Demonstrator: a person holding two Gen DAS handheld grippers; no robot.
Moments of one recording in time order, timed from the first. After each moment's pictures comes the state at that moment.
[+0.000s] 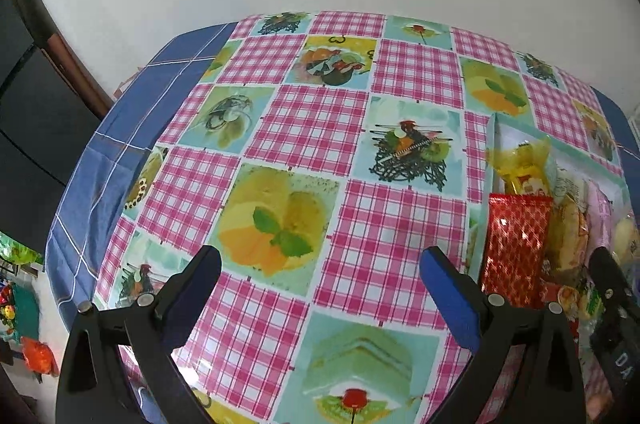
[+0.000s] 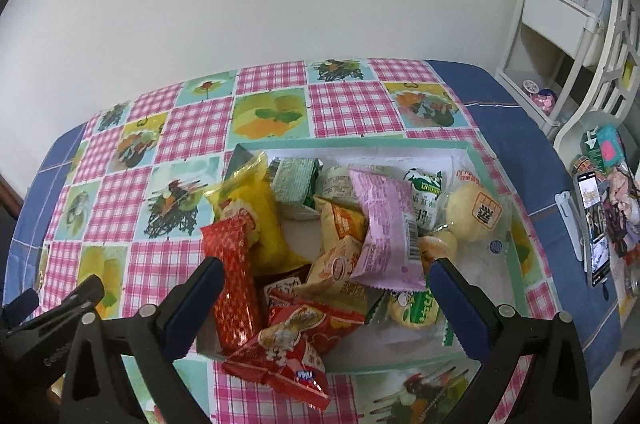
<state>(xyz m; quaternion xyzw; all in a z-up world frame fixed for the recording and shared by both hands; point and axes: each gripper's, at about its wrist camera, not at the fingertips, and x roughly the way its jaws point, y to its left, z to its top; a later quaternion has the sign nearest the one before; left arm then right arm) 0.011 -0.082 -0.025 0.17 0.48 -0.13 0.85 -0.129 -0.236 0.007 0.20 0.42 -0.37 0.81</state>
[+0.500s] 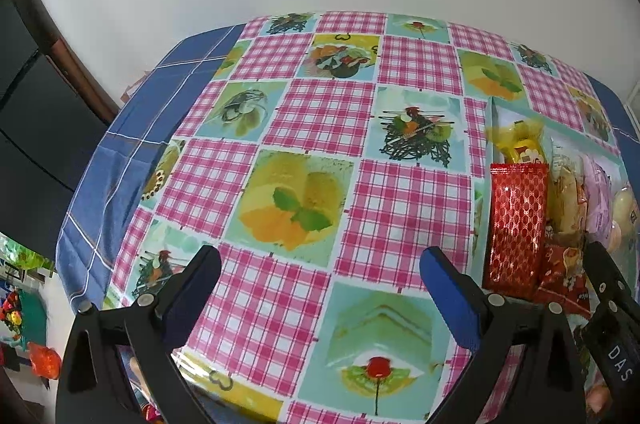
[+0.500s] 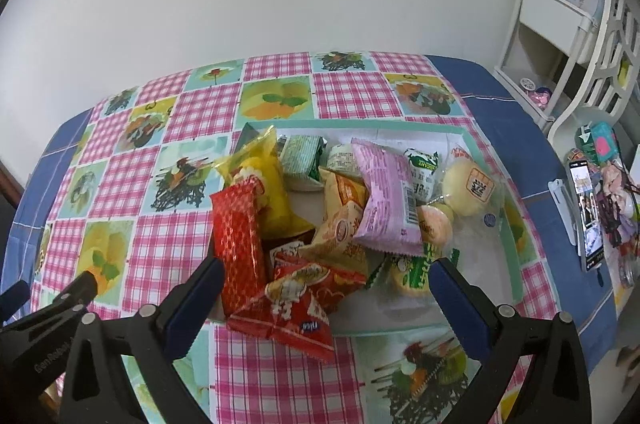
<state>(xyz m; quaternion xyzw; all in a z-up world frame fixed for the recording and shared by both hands) -0.012 -0.058 -0.016 0.19 0.47 -0.13 0.85 -0.146 -0.210 0.008 0.19 0.42 -0.36 0.81</state>
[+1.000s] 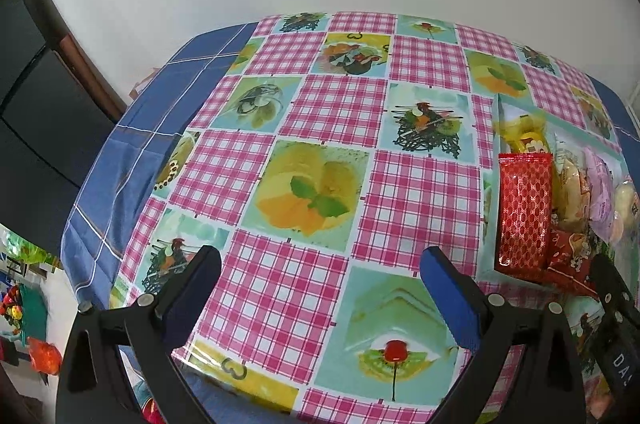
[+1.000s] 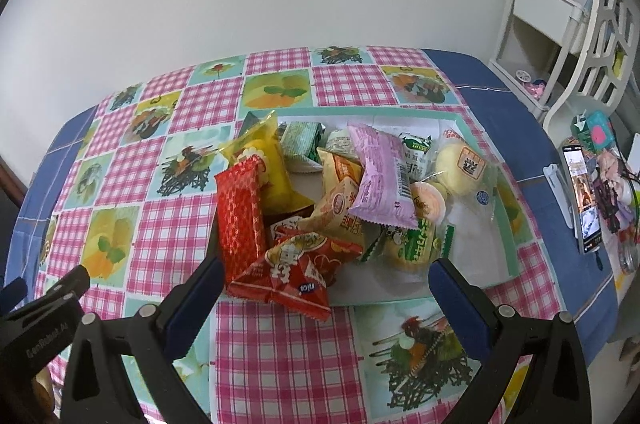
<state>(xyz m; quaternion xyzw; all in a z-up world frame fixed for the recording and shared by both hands) -0.021 -0.039 -0.014 0.19 0.47 -0.12 0.86 -0.163 -0.197 0.008 0.20 0.42 -0.36 0.81</state>
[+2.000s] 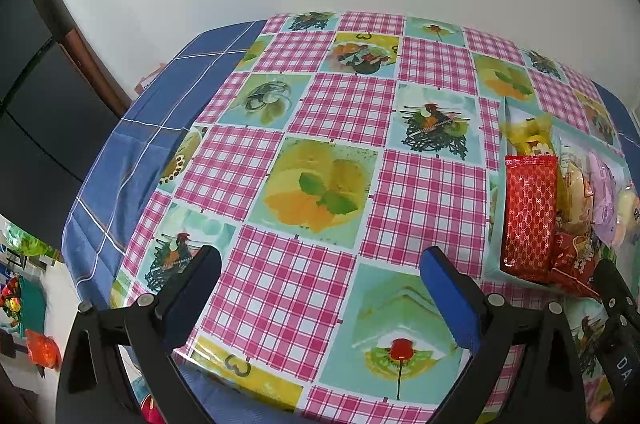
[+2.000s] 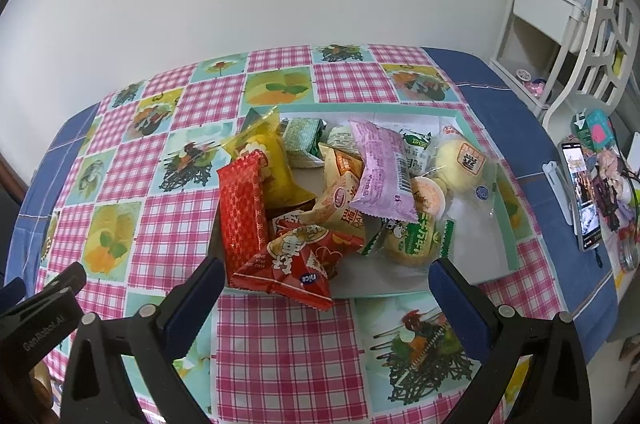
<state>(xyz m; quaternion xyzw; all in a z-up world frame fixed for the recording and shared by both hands) -0.020 -0.035 -0.014 0.18 0.47 -0.11 0.86 -0.166 -0.196 0.009 0.20 0.42 -0.35 0.81</state>
